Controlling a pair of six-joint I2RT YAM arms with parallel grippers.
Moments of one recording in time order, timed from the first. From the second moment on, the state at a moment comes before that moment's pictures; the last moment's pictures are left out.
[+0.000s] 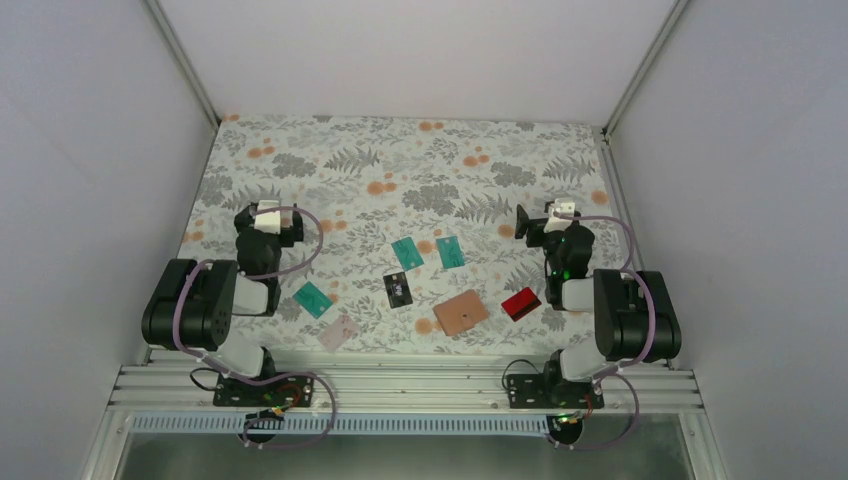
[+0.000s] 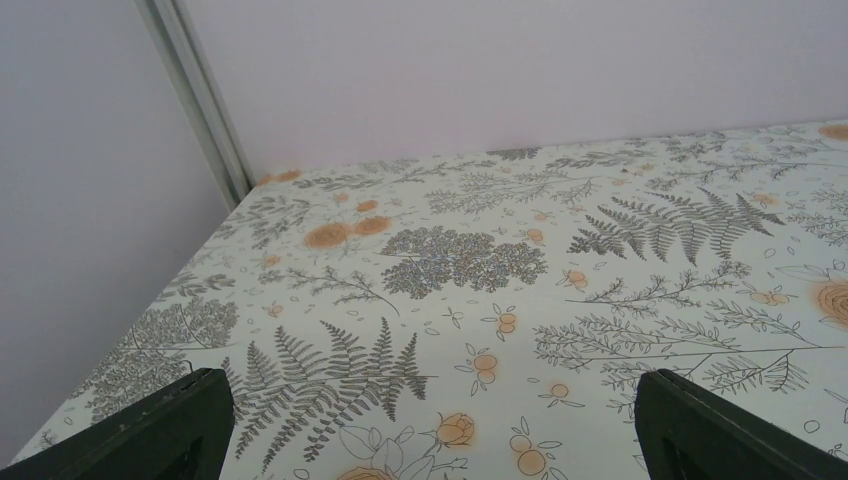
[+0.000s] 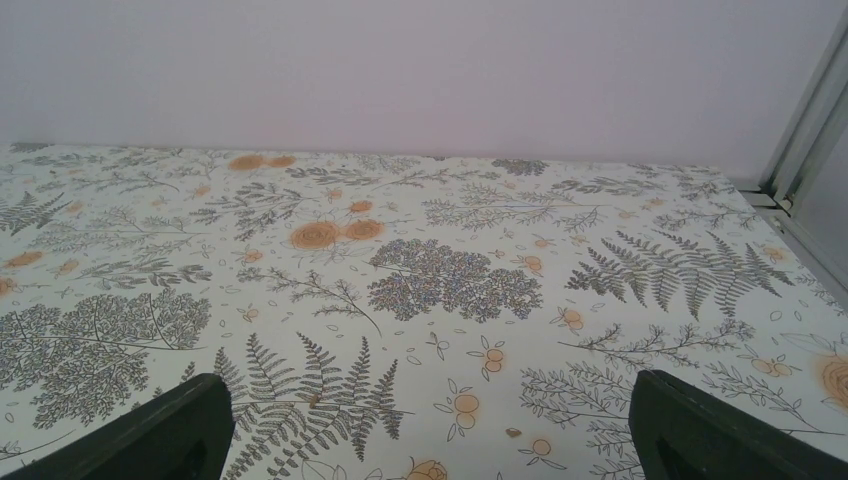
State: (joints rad) left arm -0.01 1.56 0.24 1.19 -0.10 0.11; right arm -0.03 1.52 0.31 1.04 -0.17 0.01
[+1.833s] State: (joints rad) left arm -0.61 1.60 0.97 -0.43 0.52 -0.06; right arm 0.16 0.96 0.55 -0.74 -0.51 0.88
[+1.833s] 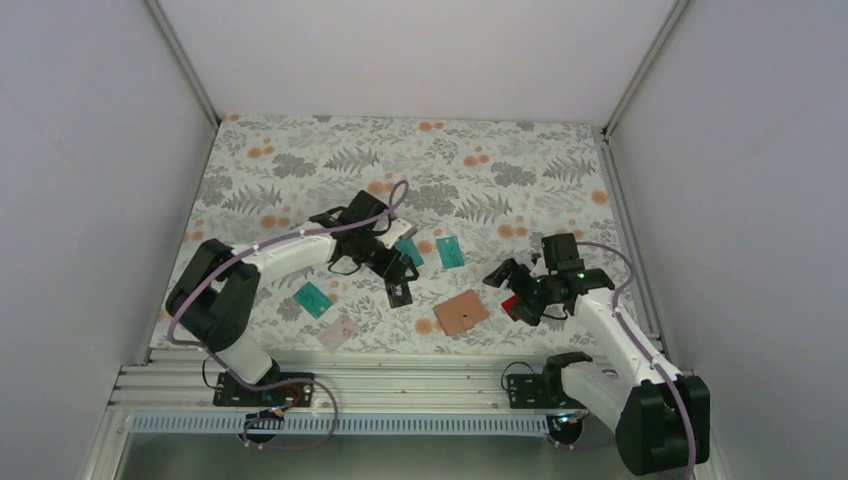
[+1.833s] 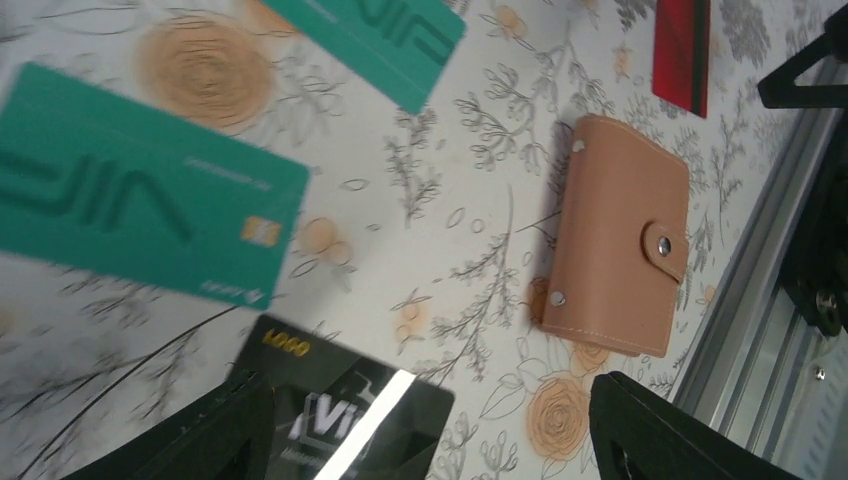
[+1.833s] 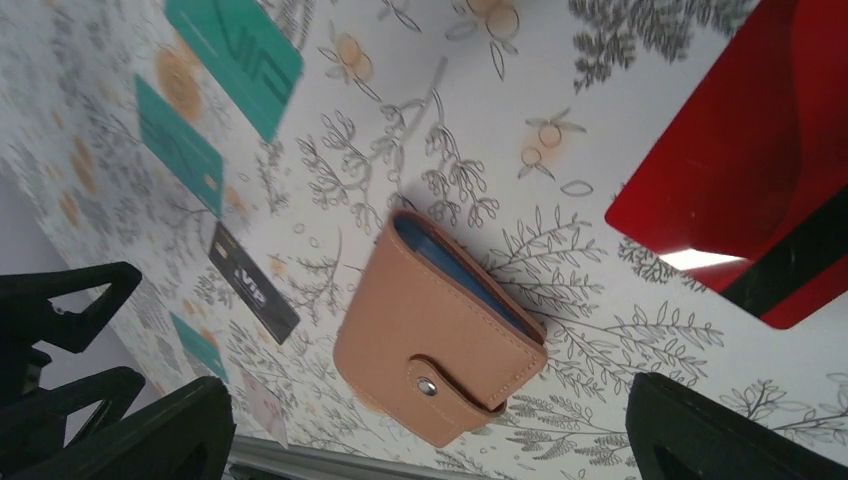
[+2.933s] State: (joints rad) left arm -0.89 1.96 1.19 -0.48 0.60 0.04; right arm 0.30 1.28 0.51 -0.60 -0.58 0.86
